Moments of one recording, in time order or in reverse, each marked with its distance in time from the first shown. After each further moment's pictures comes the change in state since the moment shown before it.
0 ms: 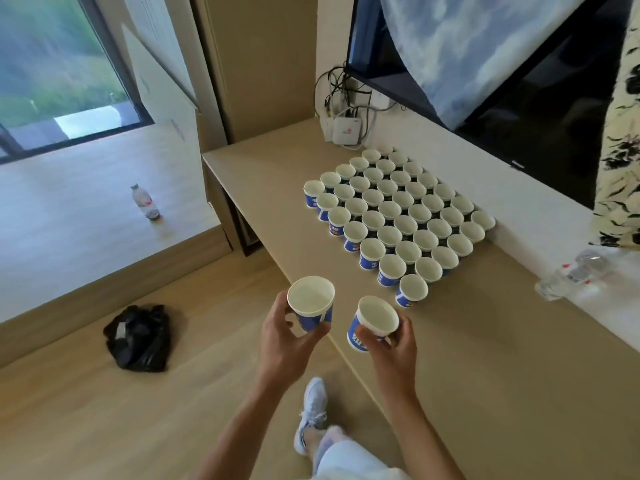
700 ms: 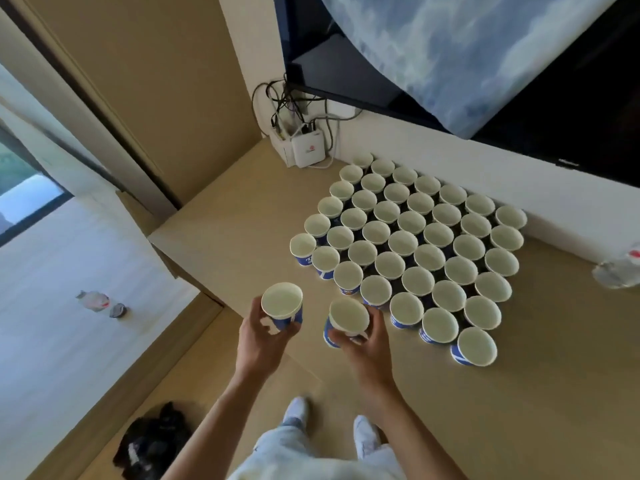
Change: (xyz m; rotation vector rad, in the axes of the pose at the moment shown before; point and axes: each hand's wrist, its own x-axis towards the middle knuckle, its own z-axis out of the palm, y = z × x) left_hand 0.325 -0.056 -0.031 0.247 -0.226 -0.064; right_hand 0.192 0.009 0.192 0.115 0.139 0.103
